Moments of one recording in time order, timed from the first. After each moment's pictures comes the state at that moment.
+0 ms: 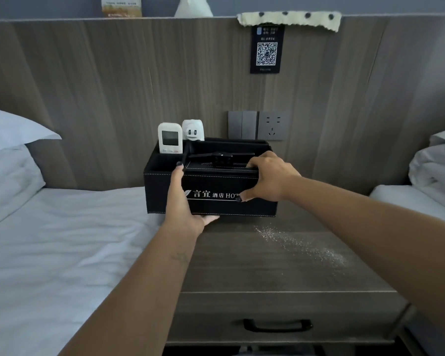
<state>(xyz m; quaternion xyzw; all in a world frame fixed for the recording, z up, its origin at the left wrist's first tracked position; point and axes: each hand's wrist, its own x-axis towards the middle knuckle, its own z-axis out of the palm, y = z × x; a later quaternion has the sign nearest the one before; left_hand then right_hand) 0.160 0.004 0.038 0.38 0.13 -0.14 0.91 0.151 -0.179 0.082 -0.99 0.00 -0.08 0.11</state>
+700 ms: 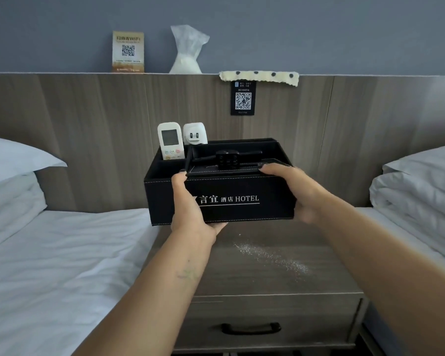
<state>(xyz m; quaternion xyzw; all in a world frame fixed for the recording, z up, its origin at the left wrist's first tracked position) 0.062 -0.035 0.114 0.36 0.14 -0.10 0.92 0.038 -0.218 0.137 -0.68 0.12 -0.04 0.72</state>
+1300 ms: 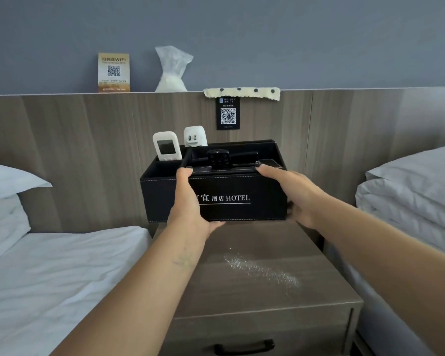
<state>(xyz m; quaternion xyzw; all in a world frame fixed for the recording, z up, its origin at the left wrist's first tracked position) 0.061 -0.054 0.154 0.43 0.11 -0.12 0.89 0.023 -0.233 0.161 -0.72 0.11 -0.10 0.67</state>
